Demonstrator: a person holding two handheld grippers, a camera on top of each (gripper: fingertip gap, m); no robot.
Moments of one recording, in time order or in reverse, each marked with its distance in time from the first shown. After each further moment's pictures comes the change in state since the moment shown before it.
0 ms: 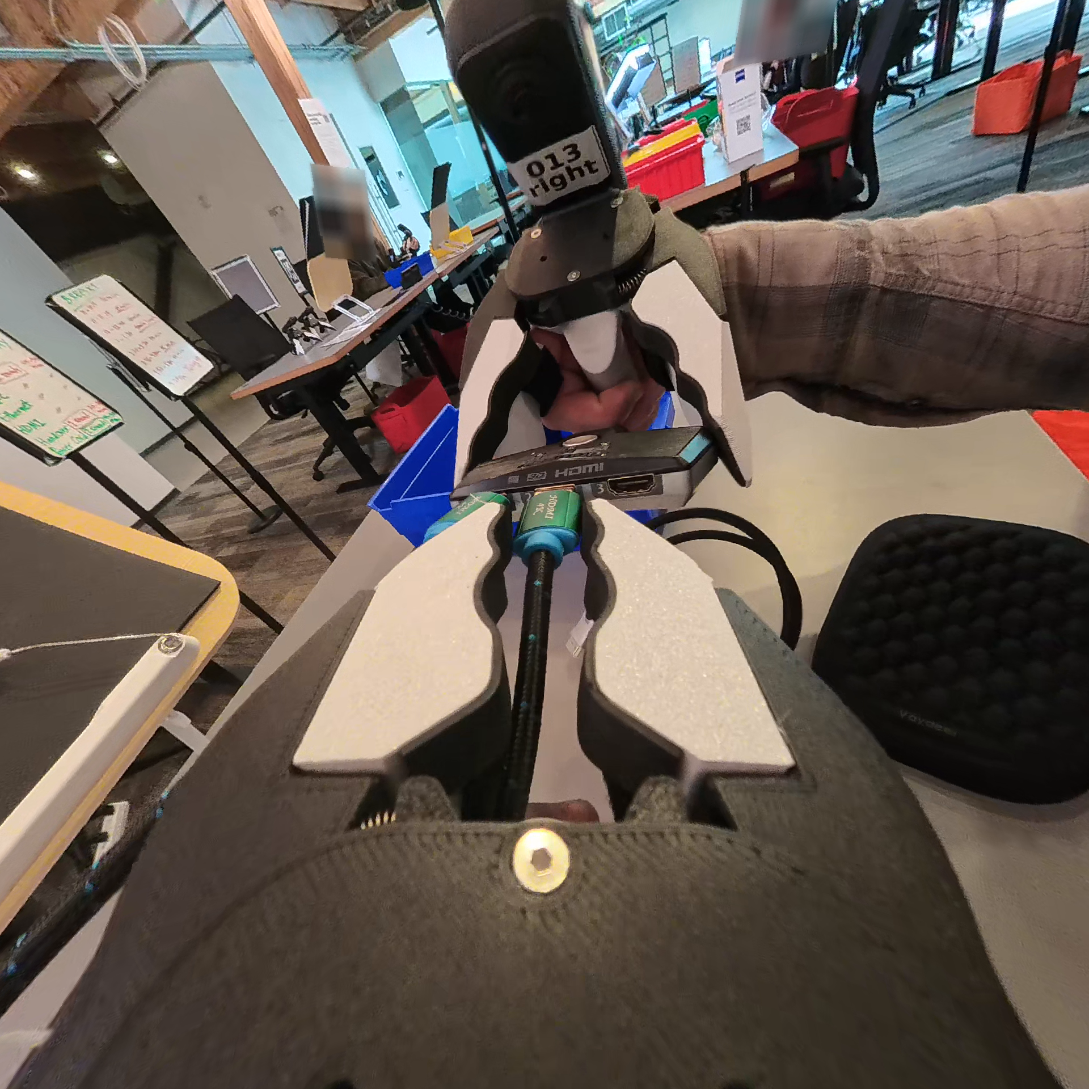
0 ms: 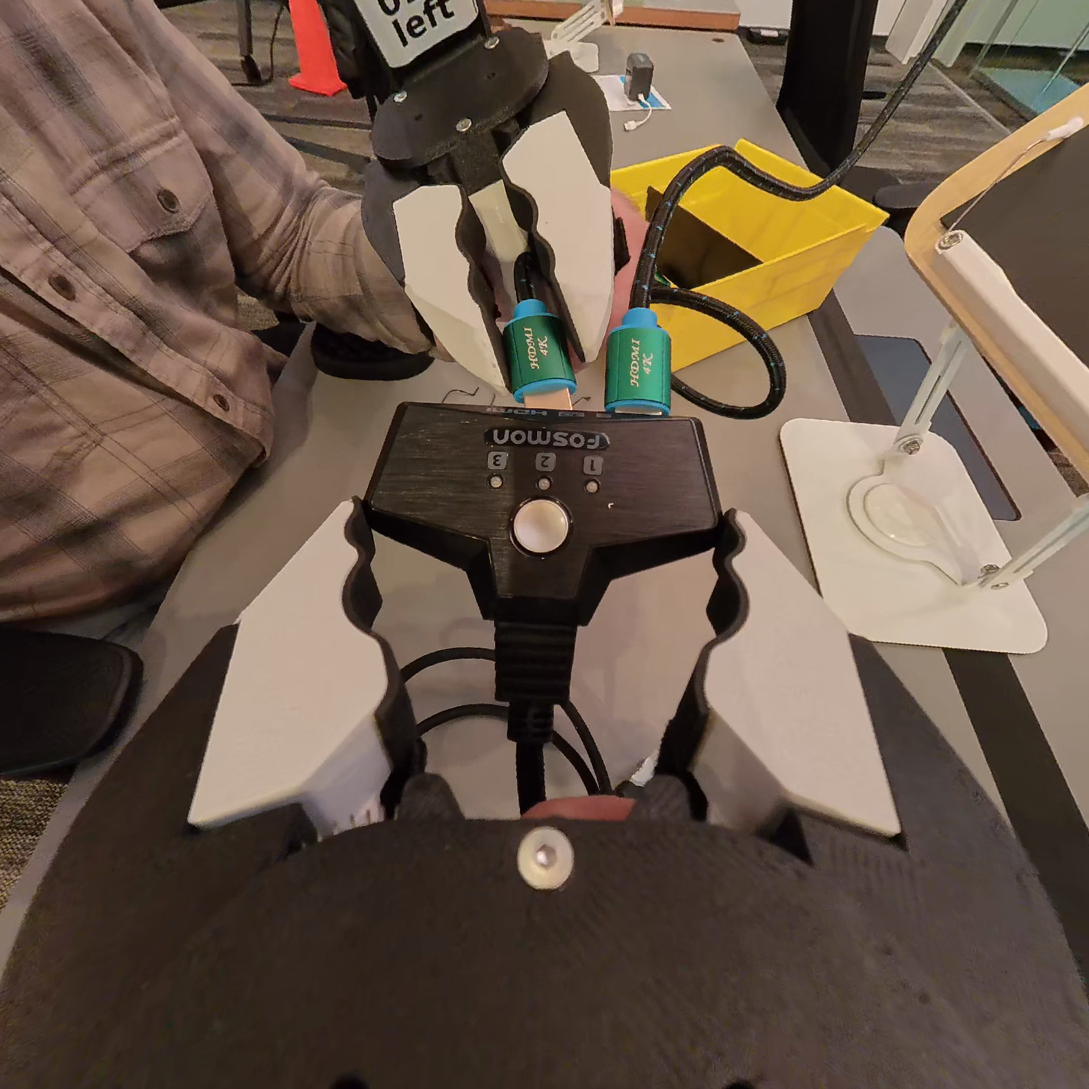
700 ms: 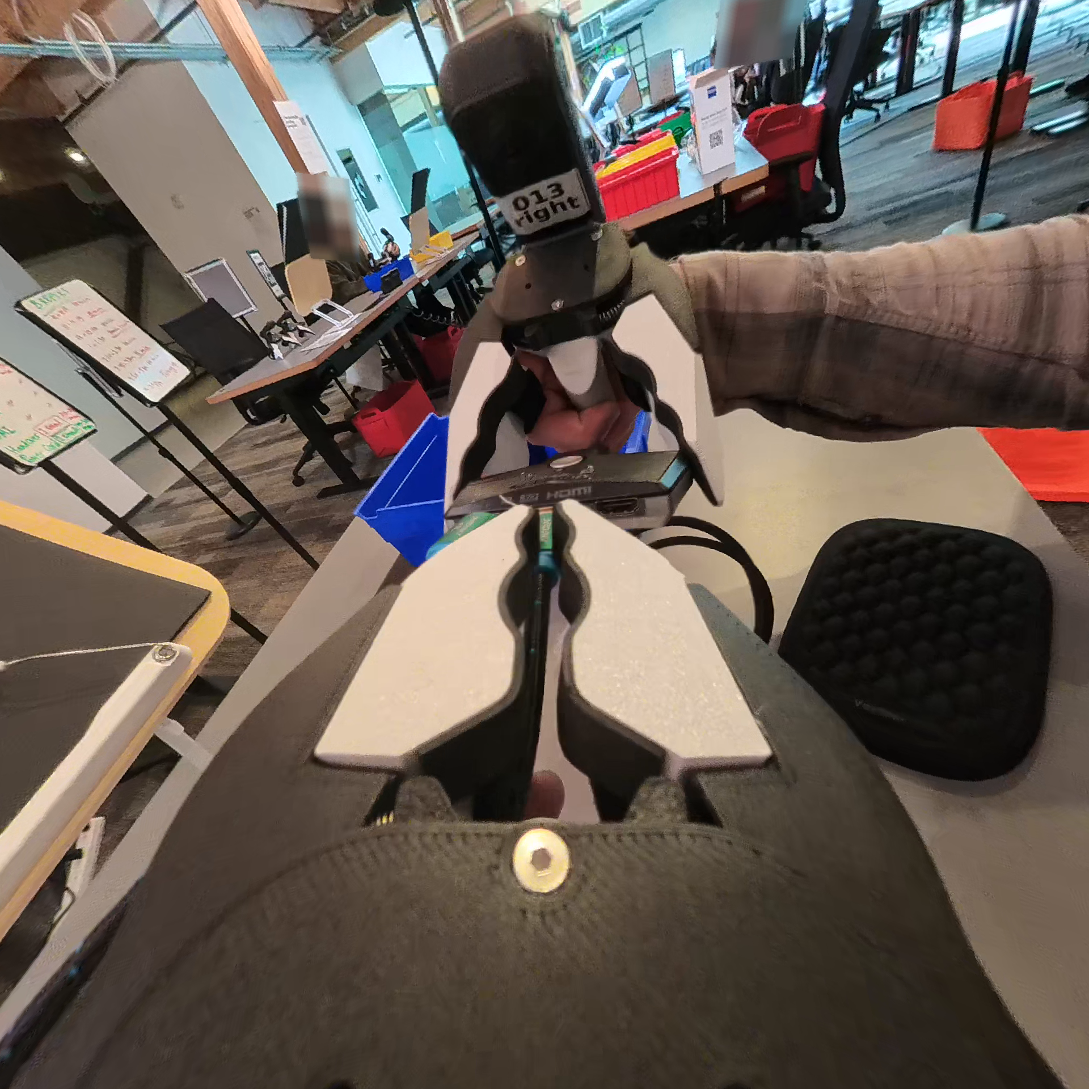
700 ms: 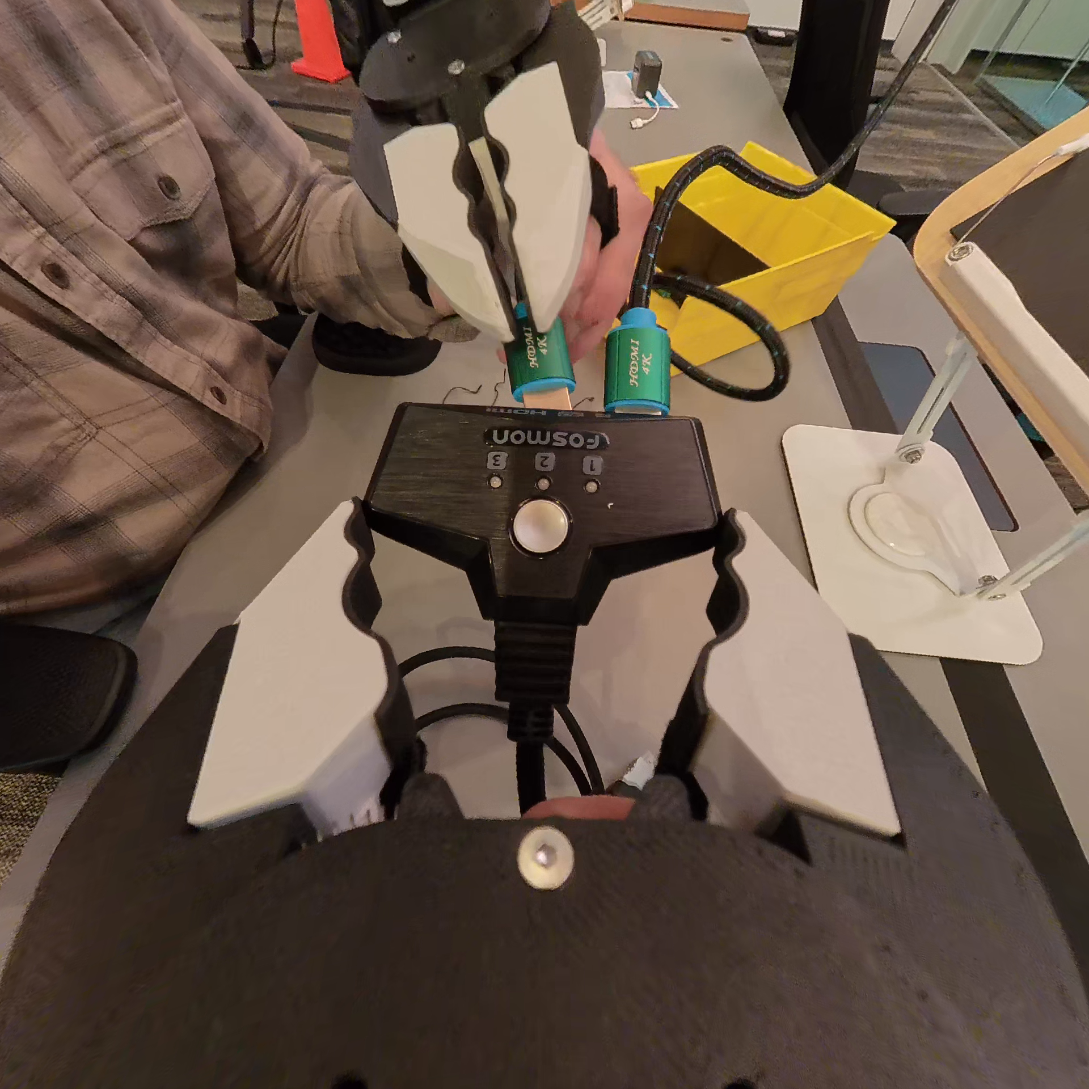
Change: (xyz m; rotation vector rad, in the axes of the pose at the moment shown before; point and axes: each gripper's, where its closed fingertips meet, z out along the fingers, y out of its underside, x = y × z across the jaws) left arm 0.006 -0.012 -0.012 0.006 0.037 -0.011; right arm -0.003 -0.003 0.006 -0.006 -0.002 -0.024
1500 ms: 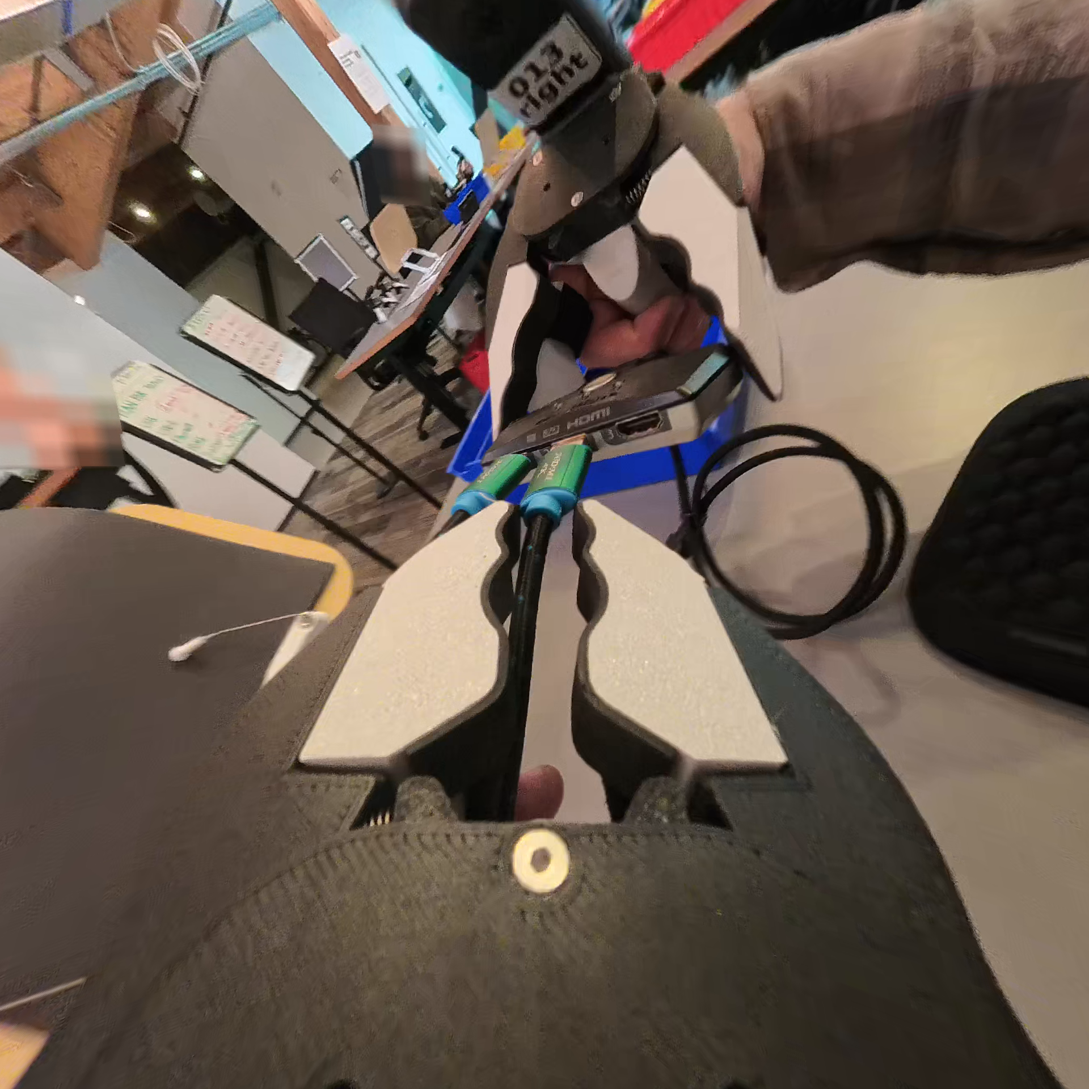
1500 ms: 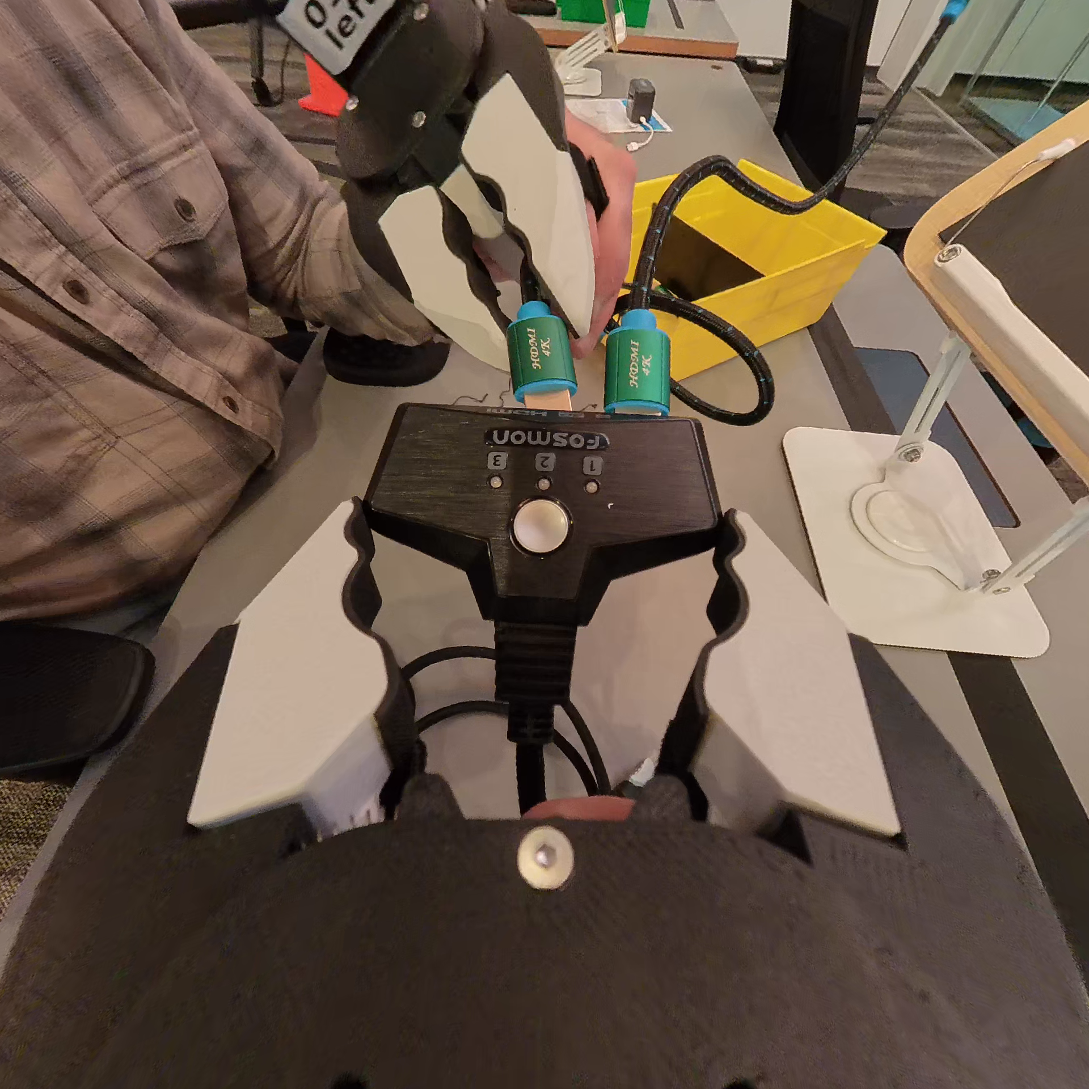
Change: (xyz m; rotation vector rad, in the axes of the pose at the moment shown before) left arm -0.004 0.014 0.002 -0.167 -0.158 0.259; right arm -0.002 0.001 -0.007 0.034 0.003 0.015
